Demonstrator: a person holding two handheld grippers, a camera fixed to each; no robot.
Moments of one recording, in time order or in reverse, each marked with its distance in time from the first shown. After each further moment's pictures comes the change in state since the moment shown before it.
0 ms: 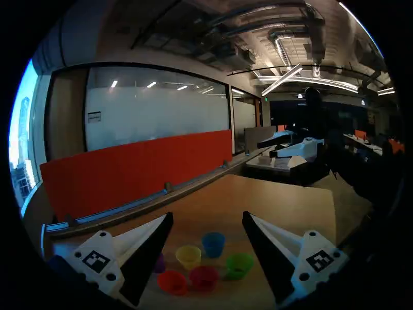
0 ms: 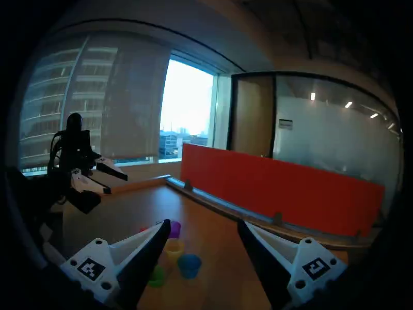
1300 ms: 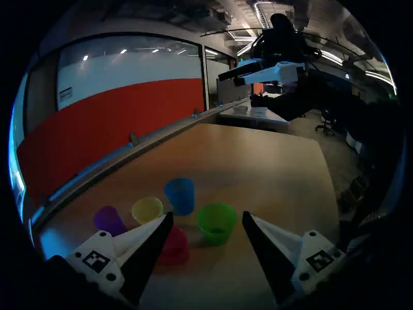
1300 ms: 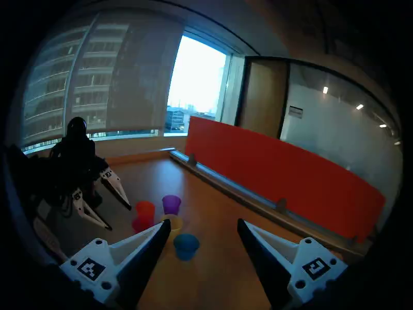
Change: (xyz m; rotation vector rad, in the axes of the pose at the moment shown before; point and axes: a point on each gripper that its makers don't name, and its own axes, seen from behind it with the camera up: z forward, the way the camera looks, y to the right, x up) left arm -0.155 0.067 0.055 -0.167 -0.267 0.073; right arm -0.046 -0.001 0.014 0.030 -0.144 -0.073
